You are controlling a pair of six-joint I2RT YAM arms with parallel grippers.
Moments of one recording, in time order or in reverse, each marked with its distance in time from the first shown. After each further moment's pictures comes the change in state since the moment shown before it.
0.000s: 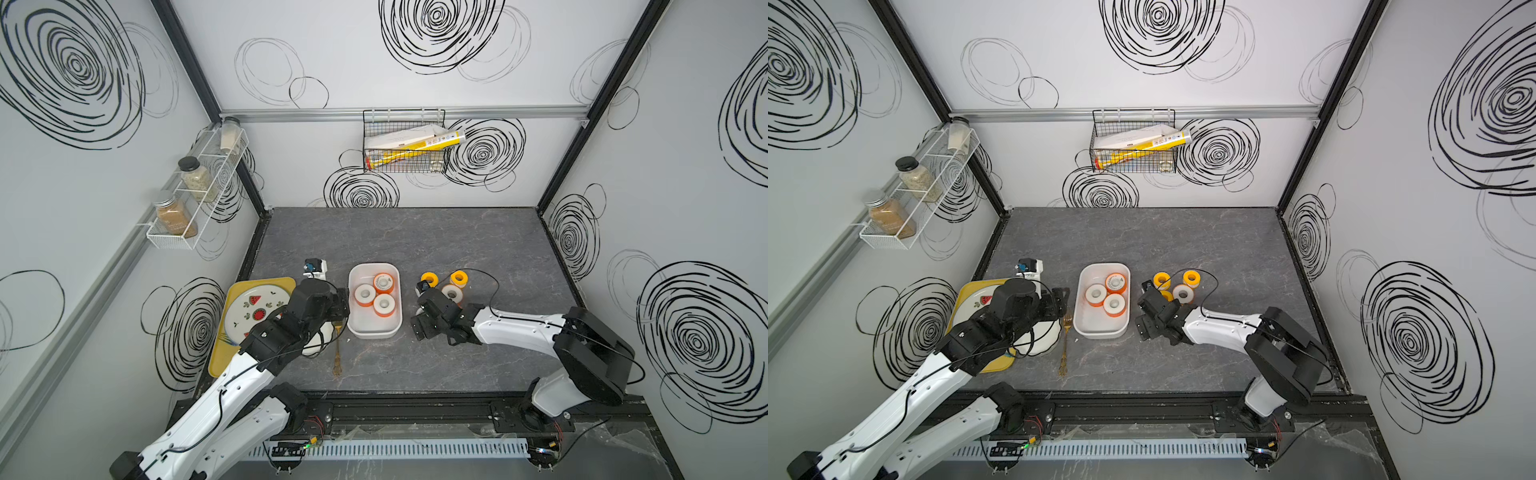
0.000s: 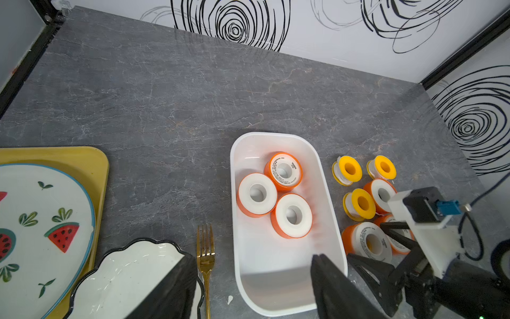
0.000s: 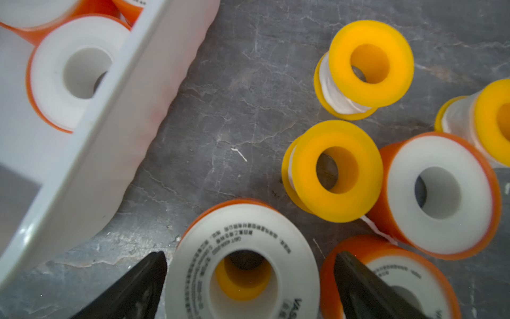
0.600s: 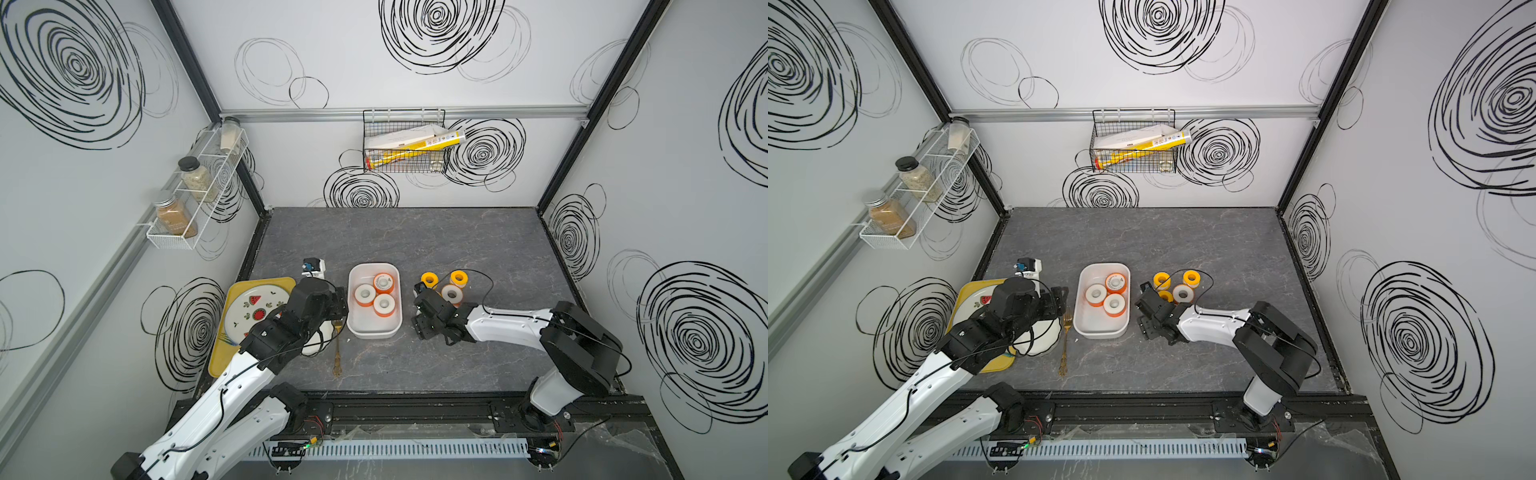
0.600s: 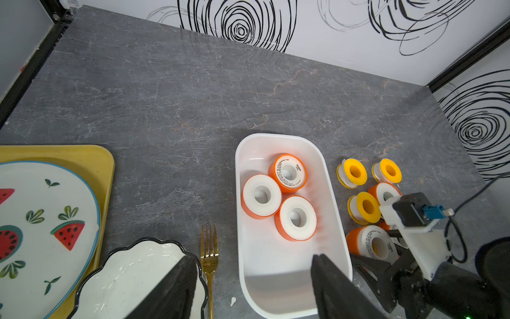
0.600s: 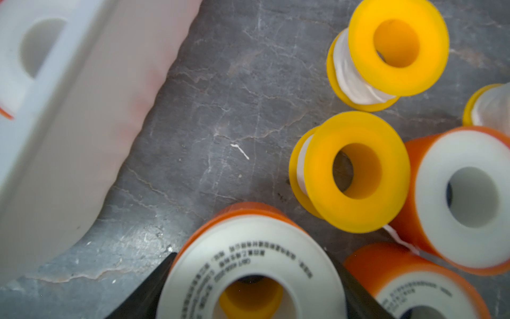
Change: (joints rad) left arm 0.022 0.008 0.000 0.000 0.002 0.001; right arm 0.000 0.058 0.020 0.000 -0.002 0.012
